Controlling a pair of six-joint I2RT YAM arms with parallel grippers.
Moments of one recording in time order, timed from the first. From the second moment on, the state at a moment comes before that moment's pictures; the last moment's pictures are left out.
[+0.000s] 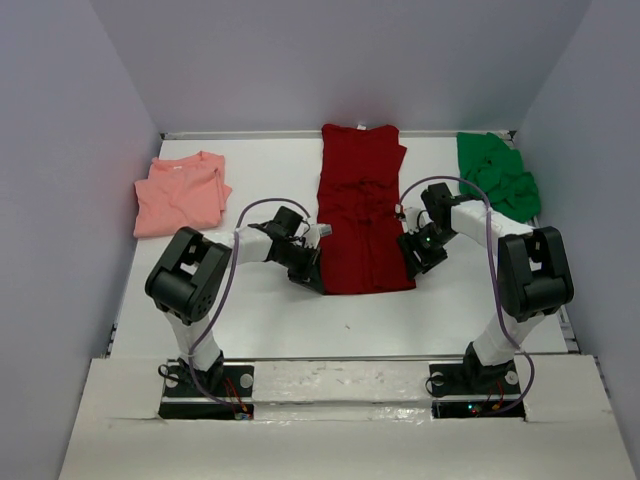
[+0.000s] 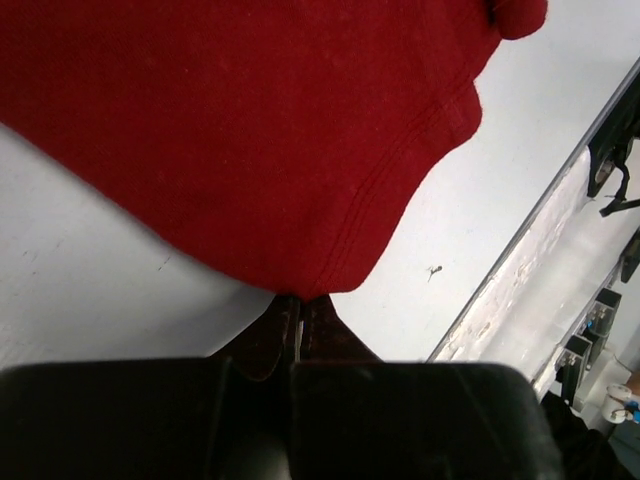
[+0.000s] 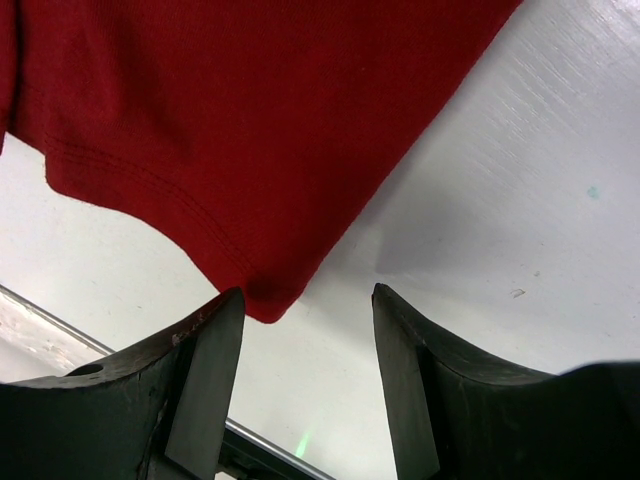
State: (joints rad) left arm -0.53 1.78 0.91 -0.30 0.70 -0.19; right arm 0.22 1.72 1.11 -0.85 -0.35 -0.29
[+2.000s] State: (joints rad) left arm -0.55 1.51 0.96 -0.46 0.74 0.06; right arm 0.21 1.65 1.23 -1.23 -0.46 -0.48
